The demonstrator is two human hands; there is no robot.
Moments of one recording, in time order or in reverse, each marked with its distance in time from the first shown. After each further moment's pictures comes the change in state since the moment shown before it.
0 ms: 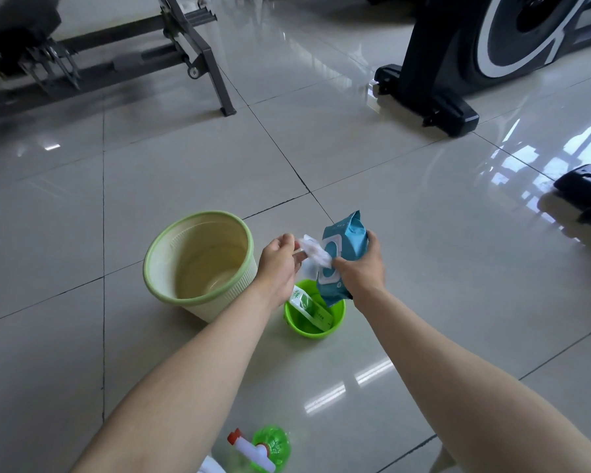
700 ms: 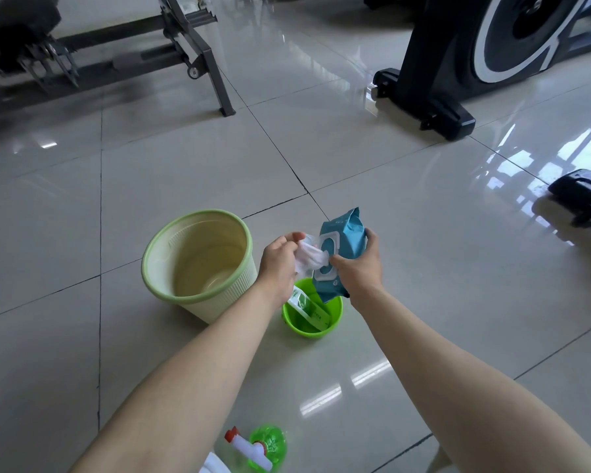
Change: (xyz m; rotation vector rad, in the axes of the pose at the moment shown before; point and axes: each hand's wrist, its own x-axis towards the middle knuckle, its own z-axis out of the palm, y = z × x) left_hand -0.010 0.000 0.003 0.127 0.017 0.034; right_hand -0.006 -0.006 0.001 0.058 0.006 -0.028
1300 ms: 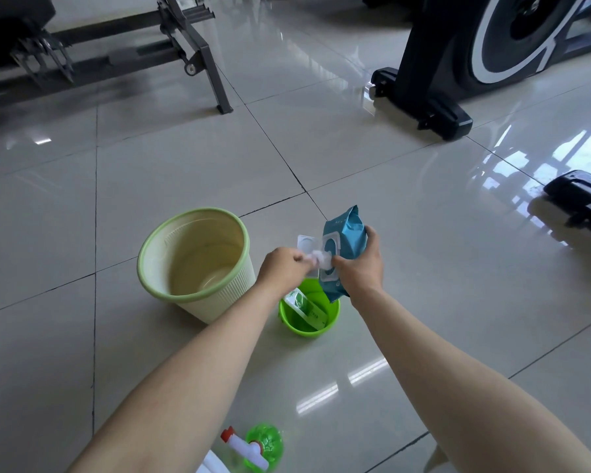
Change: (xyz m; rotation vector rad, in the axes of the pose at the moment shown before) left_hand 0.000 -0.004 -0.011 0.948 -0.143 0.166; right_hand 0.007 0.006 -0.005 -0.140 0.056 -0.079
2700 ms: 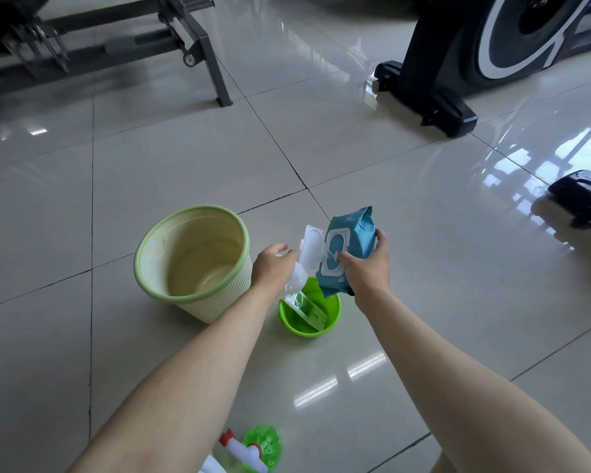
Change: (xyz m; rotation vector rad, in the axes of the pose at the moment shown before) left_hand 0.020 -0.021 0.002 -0.332 0.140 -0.214; right_hand 0.003 -0.006 -0.002 0.217 0.016 0.134
